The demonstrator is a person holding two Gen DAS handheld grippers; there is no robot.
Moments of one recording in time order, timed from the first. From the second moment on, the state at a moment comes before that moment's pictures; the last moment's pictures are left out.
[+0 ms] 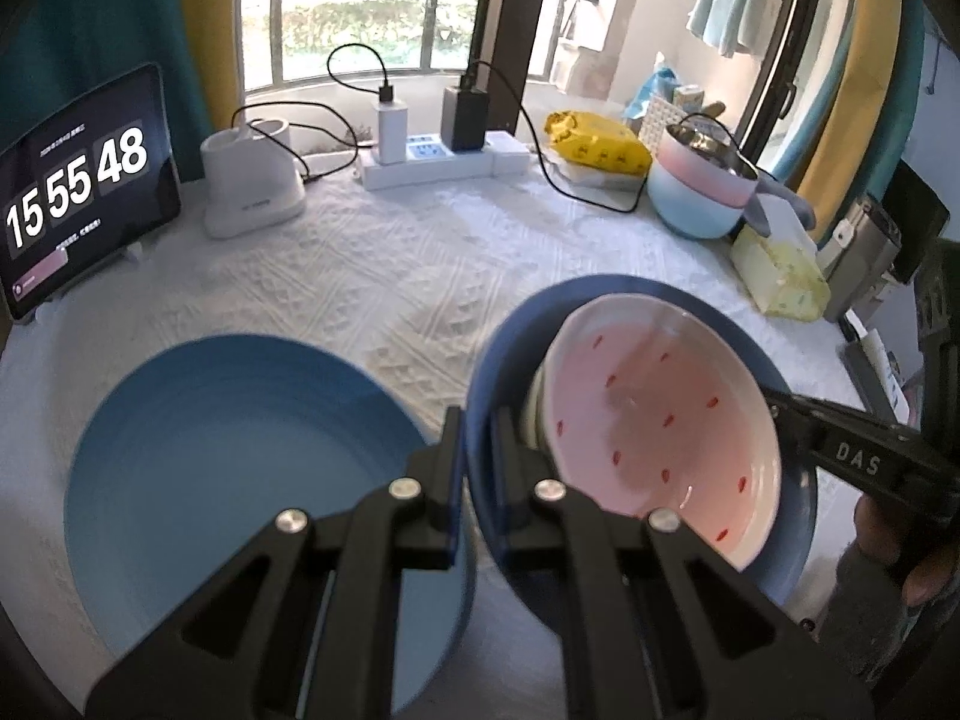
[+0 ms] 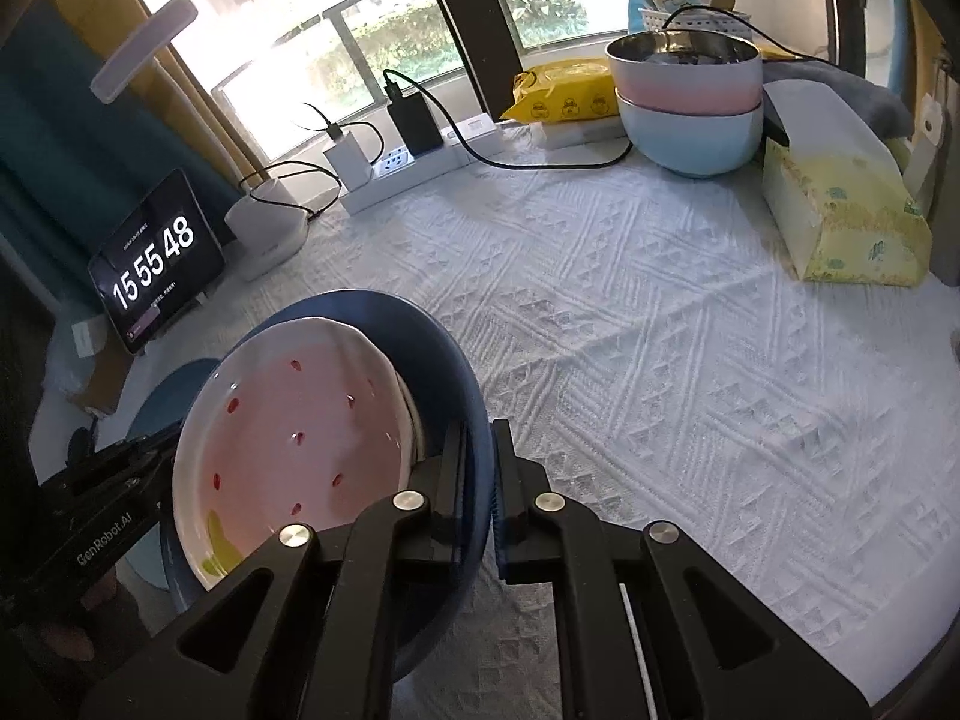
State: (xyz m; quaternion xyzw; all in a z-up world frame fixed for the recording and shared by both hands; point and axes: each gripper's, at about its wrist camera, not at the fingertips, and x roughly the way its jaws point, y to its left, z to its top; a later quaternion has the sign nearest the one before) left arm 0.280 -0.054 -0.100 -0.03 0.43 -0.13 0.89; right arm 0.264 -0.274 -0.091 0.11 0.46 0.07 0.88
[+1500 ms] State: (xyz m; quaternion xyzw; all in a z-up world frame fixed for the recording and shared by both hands) left arm 0.238 0.091 -0.049 -0.10 0.35 -0.06 0.93; right arm 0.273 -0.133 -0.035 0.05 0.43 0.15 0.89
